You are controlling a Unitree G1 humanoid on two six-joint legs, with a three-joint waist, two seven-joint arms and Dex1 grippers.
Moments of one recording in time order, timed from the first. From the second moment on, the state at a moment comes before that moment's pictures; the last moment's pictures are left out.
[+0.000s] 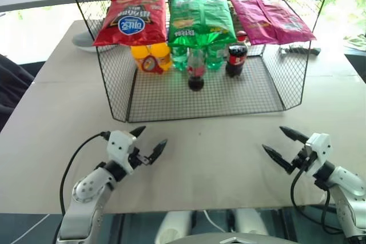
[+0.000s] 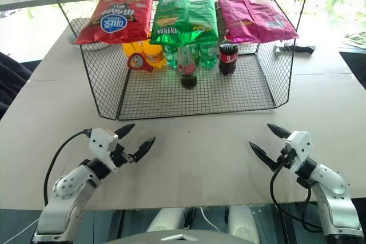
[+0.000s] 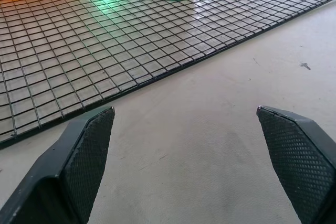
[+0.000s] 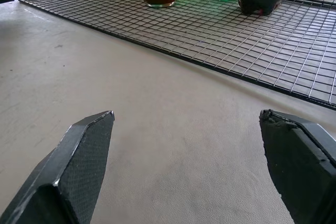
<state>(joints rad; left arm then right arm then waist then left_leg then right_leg) 0.24 0.44 0.15 -0.29 -0.32 0.10 -0.62 0.19 -0.50 -0.16 -0.10 0.42 -0.11 0.87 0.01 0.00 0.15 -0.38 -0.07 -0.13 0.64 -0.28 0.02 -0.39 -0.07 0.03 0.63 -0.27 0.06</state>
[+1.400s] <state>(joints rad) -0.32 0.29 0.23 0.06 -0.33 0.03 -0.43 -0.01 -0.38 0.06 -0.44 0.49 0.13 0.75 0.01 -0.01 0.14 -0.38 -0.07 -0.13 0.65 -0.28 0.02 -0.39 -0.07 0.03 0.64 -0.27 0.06</state>
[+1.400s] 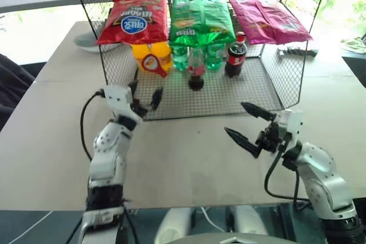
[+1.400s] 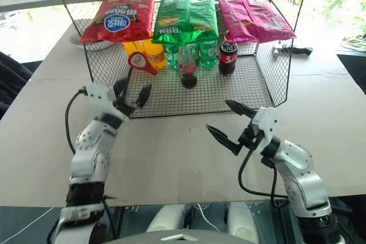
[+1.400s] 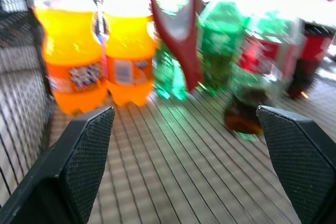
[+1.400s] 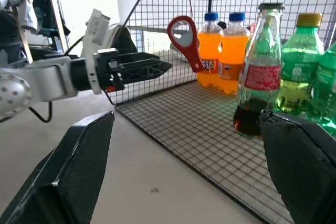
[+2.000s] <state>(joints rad) -0.46 0.29 0.23 0.21 -0.35 -0.07 -0.49 -0.03 -0.36 0.07 -0.42 0.45 0.12 0.73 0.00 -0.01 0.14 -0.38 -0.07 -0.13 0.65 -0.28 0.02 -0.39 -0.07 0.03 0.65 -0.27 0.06</state>
